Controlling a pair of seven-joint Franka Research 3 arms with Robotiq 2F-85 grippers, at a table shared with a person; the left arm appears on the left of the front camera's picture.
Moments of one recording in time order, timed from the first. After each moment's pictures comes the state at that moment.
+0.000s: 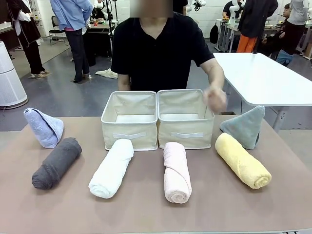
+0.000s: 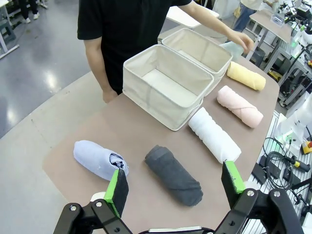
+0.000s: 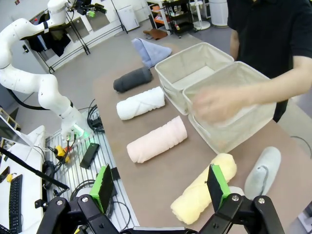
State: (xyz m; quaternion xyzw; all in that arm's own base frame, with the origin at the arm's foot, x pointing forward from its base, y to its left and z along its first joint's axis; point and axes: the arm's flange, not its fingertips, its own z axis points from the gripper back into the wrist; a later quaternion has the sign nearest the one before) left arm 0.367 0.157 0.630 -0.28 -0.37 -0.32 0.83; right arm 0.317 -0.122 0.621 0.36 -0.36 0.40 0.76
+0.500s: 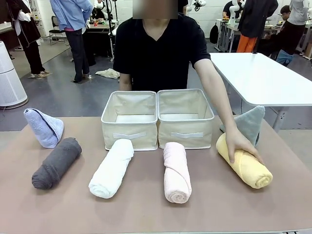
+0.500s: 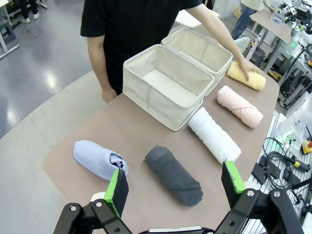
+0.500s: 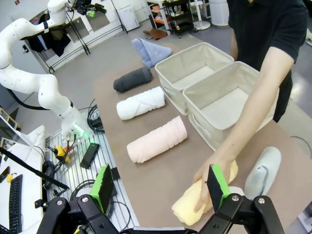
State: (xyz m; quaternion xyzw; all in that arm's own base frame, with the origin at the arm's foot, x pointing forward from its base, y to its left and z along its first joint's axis) left arm 0.367 0.157 0.630 -0.28 -0.37 -0.32 0.83; right arm 0.317 -0.122 0.621 0.36 -0.36 0.40 0.76
